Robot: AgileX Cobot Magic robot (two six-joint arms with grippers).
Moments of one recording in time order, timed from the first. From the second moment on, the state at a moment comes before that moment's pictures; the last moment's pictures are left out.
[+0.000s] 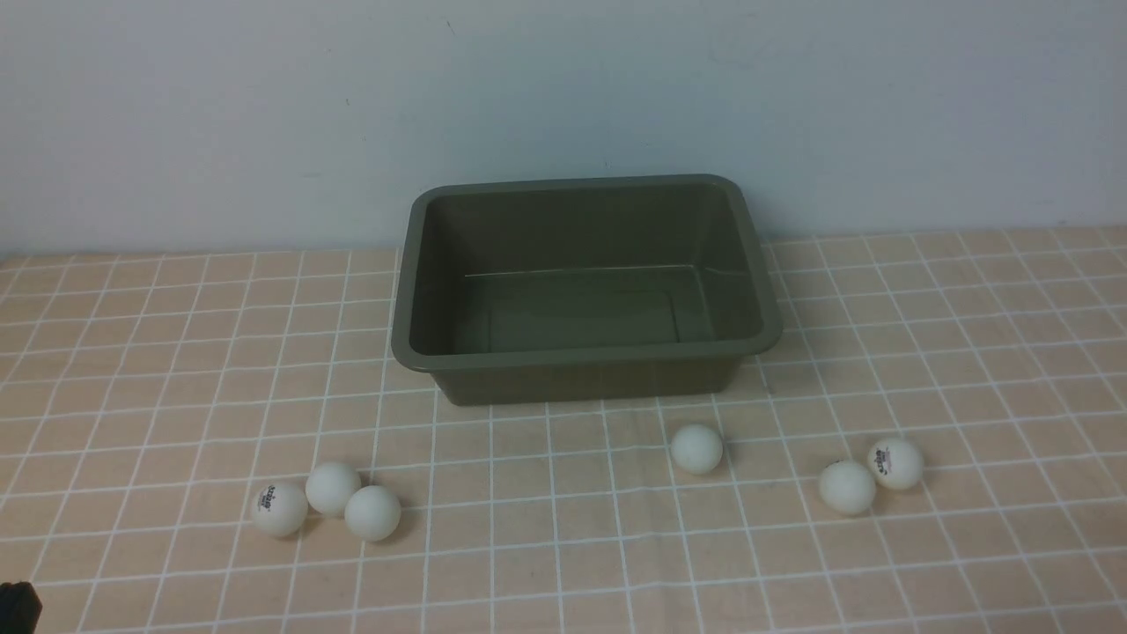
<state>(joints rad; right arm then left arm) -0.02 -0.01 0.03 0.21 0.37 -0.26 0.05 -0.02 0.03 -0.16 0.23 0.12</state>
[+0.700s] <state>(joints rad) -0.02 -0.01 0.03 0.57 0.38 -0.21 0.05 -0.02 0.03 -0.45 0.23 0.07</state>
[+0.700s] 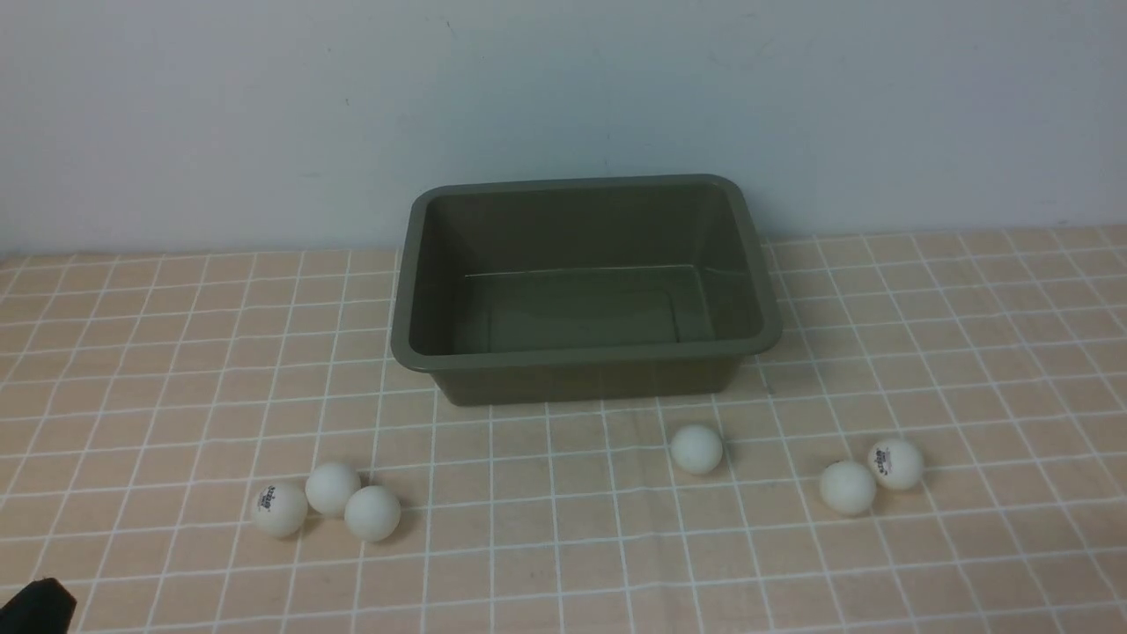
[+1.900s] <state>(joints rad) -0.02 0.19 -0.34 1.06 0.53 -0.58 0.05 0.16 -0.30 -0.97 0.40 0.71</state>
